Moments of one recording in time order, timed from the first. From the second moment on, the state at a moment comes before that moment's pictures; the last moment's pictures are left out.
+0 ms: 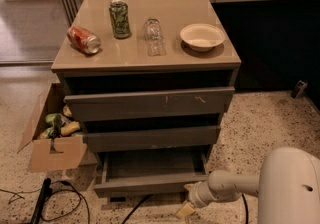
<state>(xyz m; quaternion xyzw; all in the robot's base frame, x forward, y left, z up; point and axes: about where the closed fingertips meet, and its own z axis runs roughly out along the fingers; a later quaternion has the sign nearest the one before) 0.468 -0.102 0.208 -0.51 0.81 0.24 0.19</state>
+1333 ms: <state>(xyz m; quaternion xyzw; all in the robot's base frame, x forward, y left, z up) 0.554 -0.098 0.135 -0.52 0.80 0.24 0.18</state>
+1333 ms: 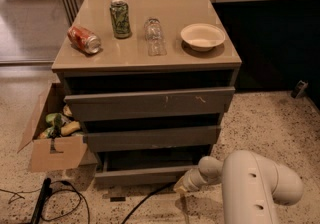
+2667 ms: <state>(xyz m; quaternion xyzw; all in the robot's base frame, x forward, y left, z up) 0.603 -0.099 0.141 -0.52 0.80 0.21 0.21</state>
